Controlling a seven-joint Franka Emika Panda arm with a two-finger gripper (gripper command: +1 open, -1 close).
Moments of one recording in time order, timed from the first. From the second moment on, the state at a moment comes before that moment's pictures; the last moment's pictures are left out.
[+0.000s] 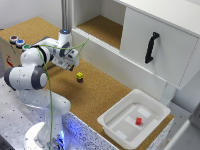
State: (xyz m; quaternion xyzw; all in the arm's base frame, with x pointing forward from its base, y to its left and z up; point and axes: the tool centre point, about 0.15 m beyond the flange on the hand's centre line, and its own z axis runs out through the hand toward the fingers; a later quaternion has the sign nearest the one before) arm 0.312 0.201 0.288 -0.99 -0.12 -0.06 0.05
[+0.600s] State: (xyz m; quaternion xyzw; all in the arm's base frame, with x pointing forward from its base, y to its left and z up) arm 0.336 0.187 0.263 -0.99 -0.07 -0.09 0.05
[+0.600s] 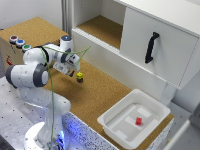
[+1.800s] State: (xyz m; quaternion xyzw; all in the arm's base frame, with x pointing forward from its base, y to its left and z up) arm 0.394 0.074 0.254 -0.99 0.11 -0.13 -0.02
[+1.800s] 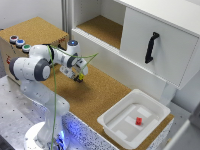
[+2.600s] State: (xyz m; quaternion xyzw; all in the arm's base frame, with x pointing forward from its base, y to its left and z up) arm 0.378 0.017 0.287 -0.98 0.14 -0.13 -0.04
